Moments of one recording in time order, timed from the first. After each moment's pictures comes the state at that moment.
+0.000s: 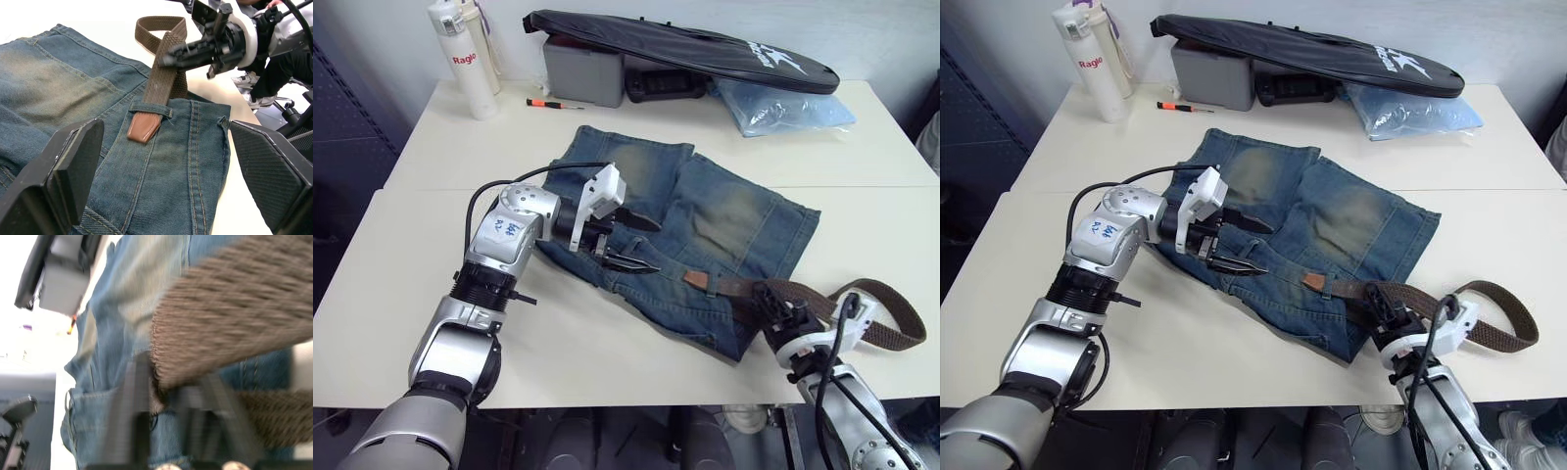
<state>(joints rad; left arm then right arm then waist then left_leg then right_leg) -0.91 0.42 -0.22 0.29 -0.29 0.45 -1.32 0.28 -0.20 -0.25 -0.62 1.49 0.51 -0.34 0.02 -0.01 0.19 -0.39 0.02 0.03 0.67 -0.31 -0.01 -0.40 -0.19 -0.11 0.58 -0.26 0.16</state>
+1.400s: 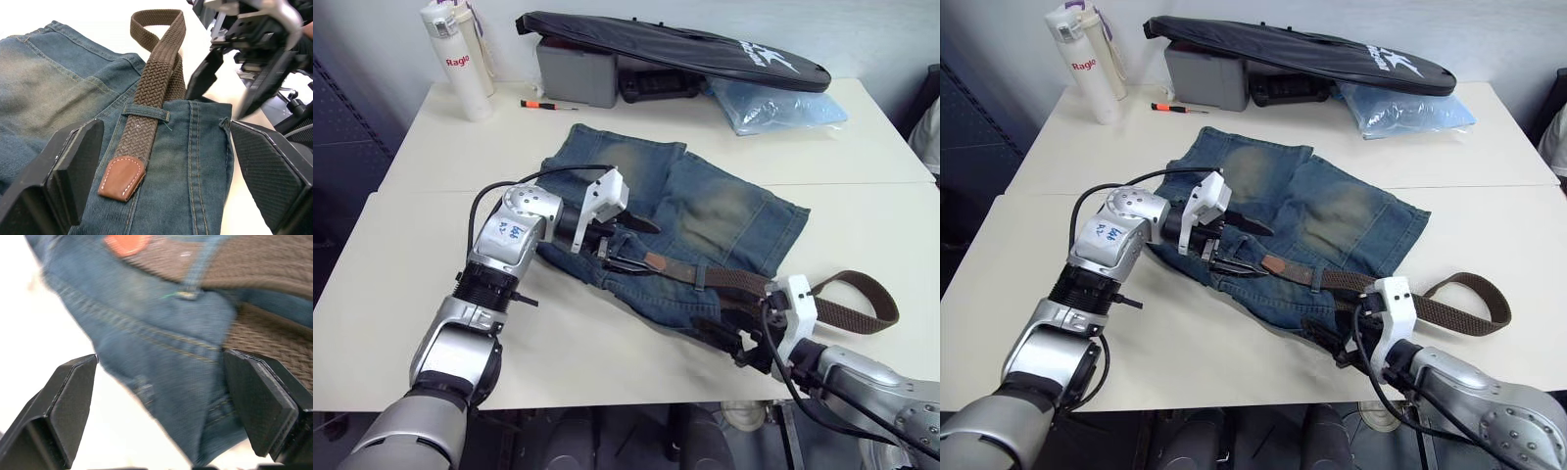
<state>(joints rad) -0.91 0.41 -0.24 0.32 -0.26 0.41 -1.31 0.13 -0.81 -0.18 -0.77 1.39 0.93 -0.07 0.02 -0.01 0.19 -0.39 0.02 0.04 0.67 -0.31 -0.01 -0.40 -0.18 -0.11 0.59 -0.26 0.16</state>
